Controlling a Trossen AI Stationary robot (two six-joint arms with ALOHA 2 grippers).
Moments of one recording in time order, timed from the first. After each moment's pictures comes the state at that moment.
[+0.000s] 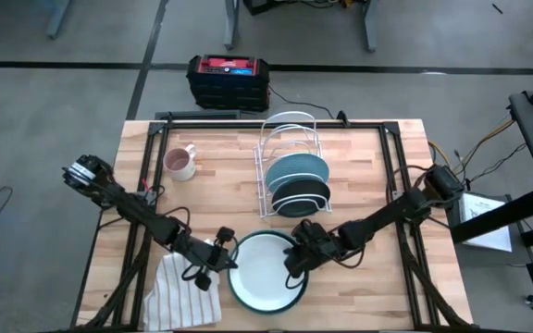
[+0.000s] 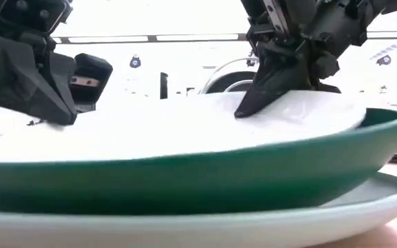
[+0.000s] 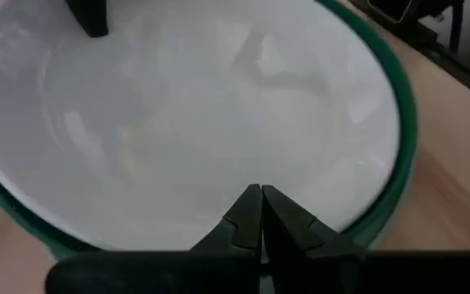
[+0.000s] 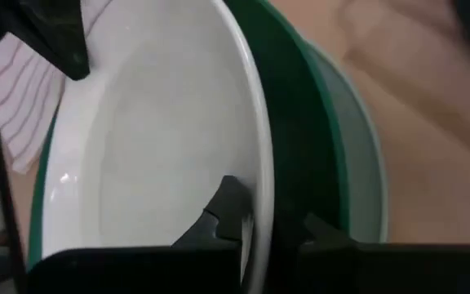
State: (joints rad) left arm -0.56 1.52 0.54 0.33 -0.18 -0.01; right arm 0.48 1.78 1.00 -0.11 0.36 1.09
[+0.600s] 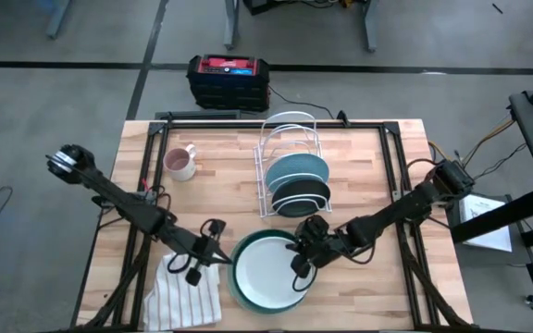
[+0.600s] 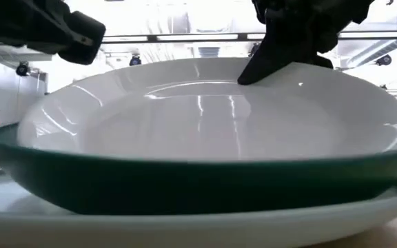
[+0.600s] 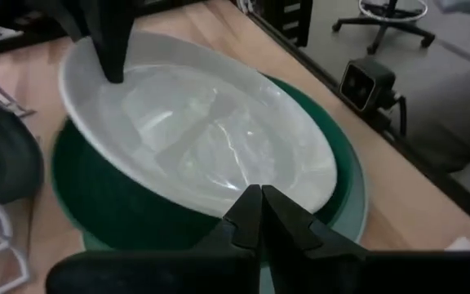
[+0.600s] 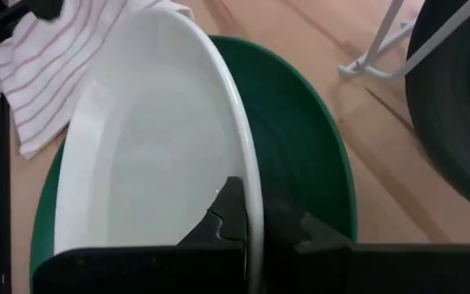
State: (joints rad) left arm -0.56 1.26 0.54 0.23 -0.17 -0.03; right arm 0.49 1.67 1.00 -0.14 0.45 0.87
